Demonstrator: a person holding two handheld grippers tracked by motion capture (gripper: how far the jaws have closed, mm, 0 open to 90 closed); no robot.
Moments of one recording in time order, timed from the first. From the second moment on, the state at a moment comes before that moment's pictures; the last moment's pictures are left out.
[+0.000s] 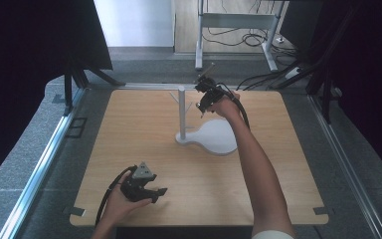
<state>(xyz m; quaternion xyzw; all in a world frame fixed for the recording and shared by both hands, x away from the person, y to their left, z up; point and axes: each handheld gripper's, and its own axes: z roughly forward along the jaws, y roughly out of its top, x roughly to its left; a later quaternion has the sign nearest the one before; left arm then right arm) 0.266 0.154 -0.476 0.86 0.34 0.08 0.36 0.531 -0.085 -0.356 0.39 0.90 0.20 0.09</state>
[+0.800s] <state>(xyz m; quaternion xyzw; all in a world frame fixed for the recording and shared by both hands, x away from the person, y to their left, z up) 0.265 0.152 -0.476 0.87 0.34 0.09 0.36 0.530 -0.072 -0.341 0.38 0.90 0.21 0.10</state>
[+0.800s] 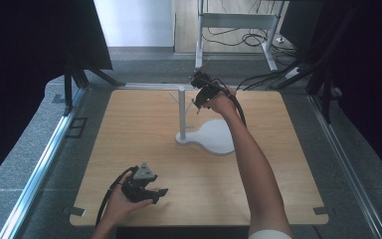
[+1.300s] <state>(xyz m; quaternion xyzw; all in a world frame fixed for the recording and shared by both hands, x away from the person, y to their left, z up) 0.265 0.151 -0.477 0.87 0.34 0.09 0.35 0.524 -0.067 -0.339 0.37 0.90 0.21 0.10</state>
